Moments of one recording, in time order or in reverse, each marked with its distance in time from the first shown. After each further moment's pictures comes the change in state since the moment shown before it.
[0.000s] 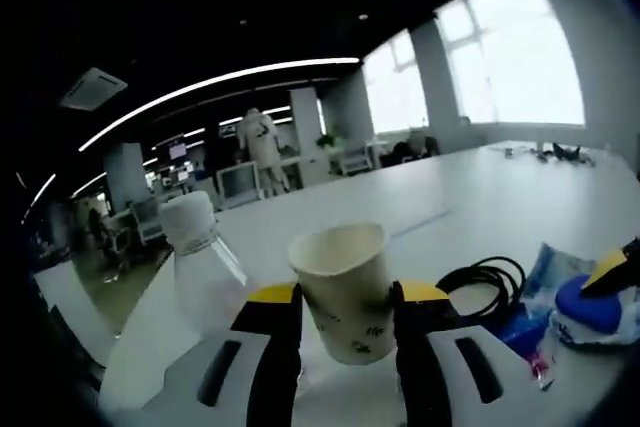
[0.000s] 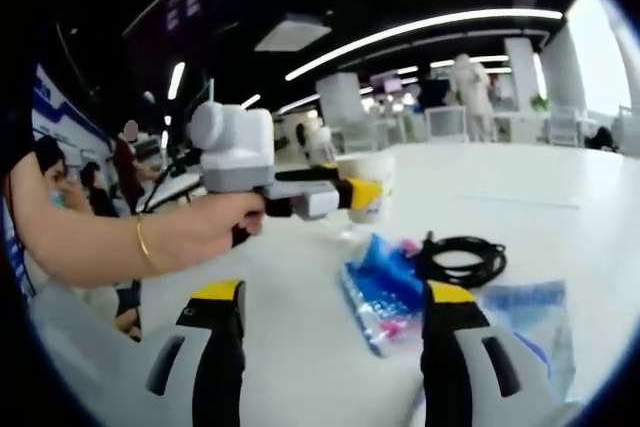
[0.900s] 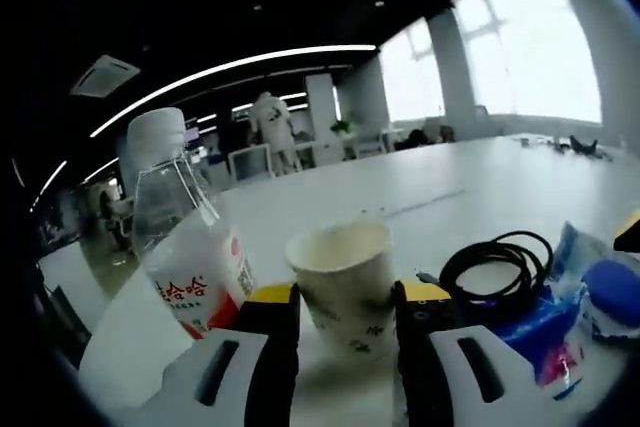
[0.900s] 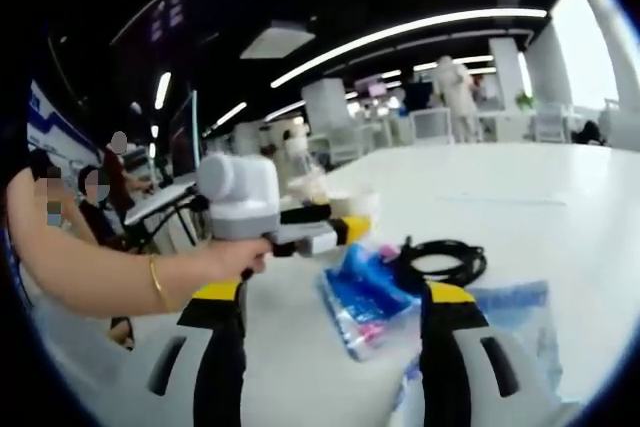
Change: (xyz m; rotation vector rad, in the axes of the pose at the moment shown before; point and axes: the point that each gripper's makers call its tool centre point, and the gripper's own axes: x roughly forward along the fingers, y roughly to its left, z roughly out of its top) left arm 0.020 -0.004 -0.044 -0.025 0.066 0.060; right arm -0.005 -0.017 0.008 0.033 -0.026 -0.048
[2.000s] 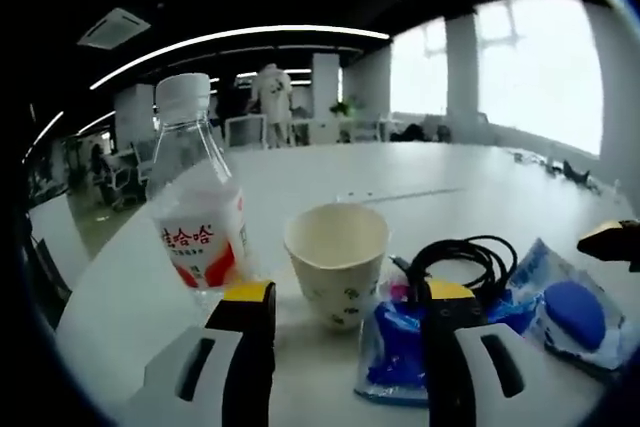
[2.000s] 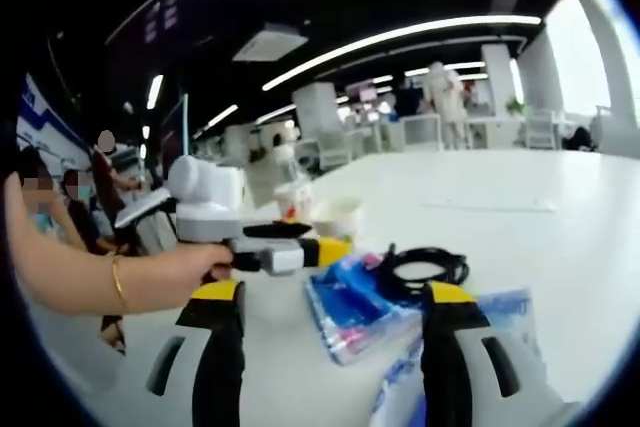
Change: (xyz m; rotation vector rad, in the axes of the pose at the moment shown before) left arm -0.026 -0.007 -0.008 -0.165 0.073 -0.053; right arm -0.008 -0.016 0.011 -0.013 -0.028 -0.058
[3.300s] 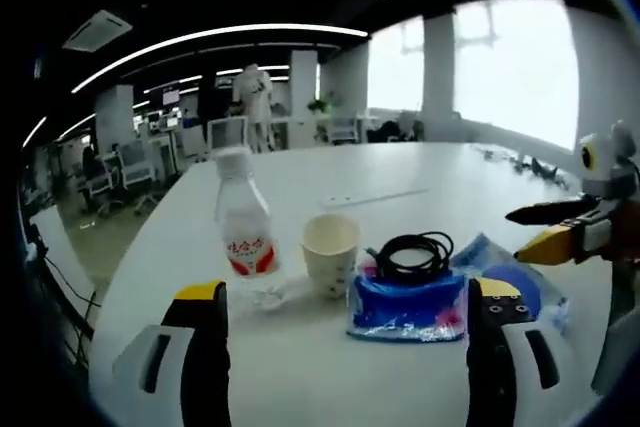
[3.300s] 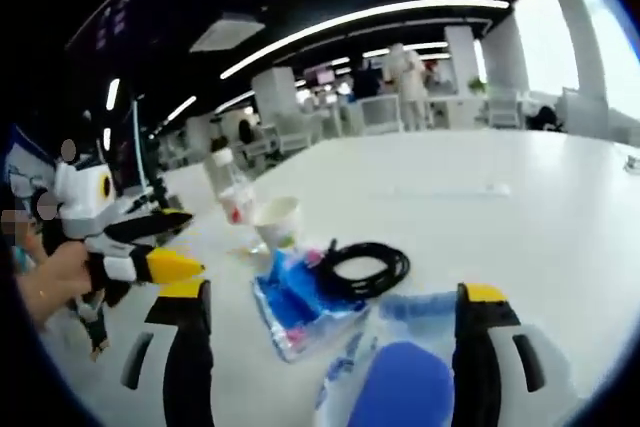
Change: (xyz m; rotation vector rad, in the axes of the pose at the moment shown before) left arm -0.094 -0.007 0.023 0.040 0.038 -0.103; right arm -0.006 -0.056 0.004 0.135 0.121 -0.167
